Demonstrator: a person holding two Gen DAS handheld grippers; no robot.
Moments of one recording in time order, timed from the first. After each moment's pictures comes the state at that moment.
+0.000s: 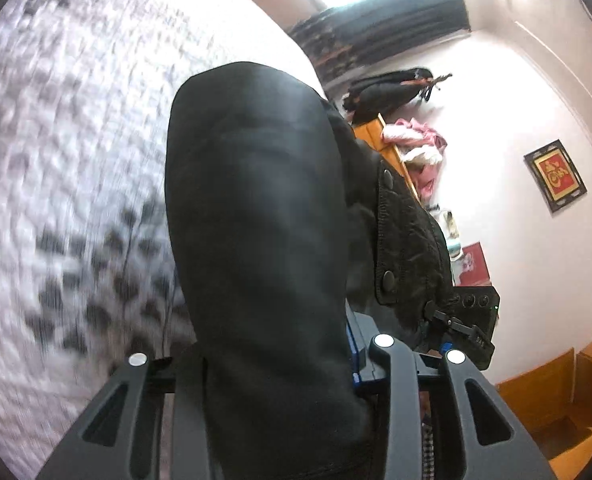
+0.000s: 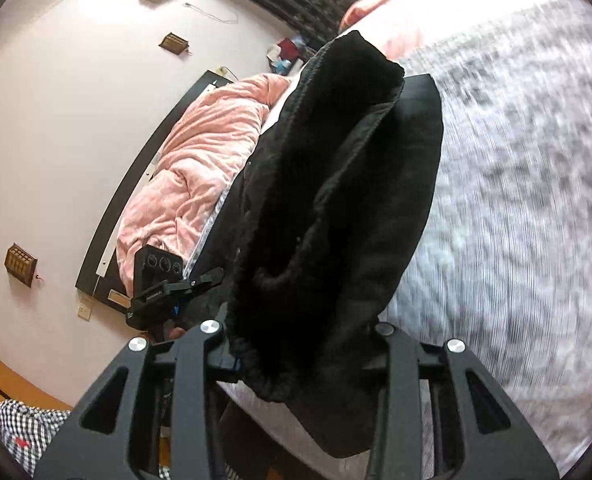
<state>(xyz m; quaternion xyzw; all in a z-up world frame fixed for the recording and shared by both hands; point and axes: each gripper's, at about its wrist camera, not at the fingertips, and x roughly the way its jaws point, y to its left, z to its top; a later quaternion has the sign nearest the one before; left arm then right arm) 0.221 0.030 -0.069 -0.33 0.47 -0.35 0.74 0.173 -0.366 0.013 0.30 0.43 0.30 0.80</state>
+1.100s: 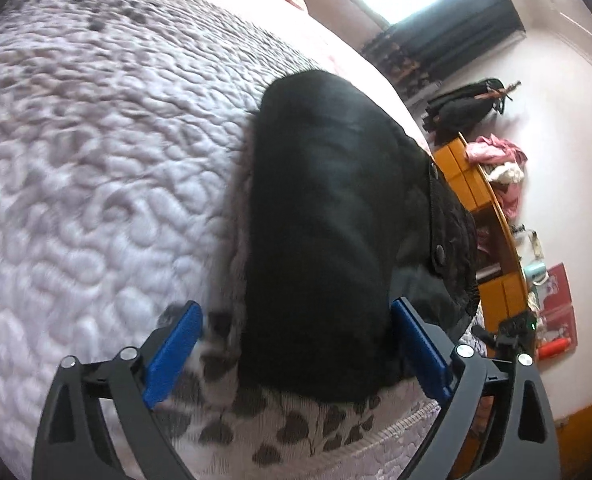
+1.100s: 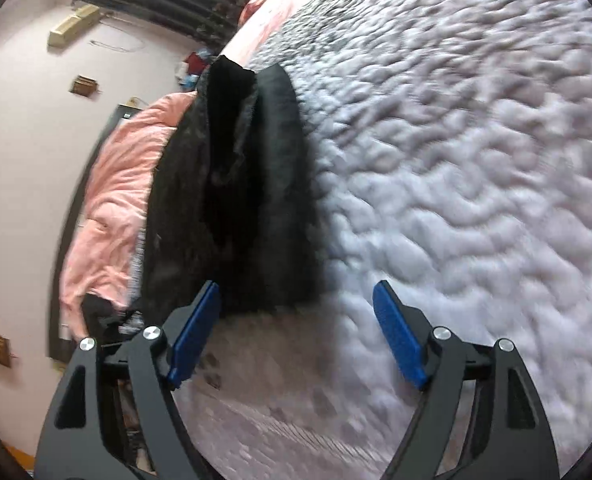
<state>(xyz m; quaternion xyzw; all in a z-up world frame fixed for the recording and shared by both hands) 0.244 0.062 -0.123 -0.27 0.49 -0.20 0.81 0.203 -0.414 -0.121 0.35 0.49 0.15 0.78</state>
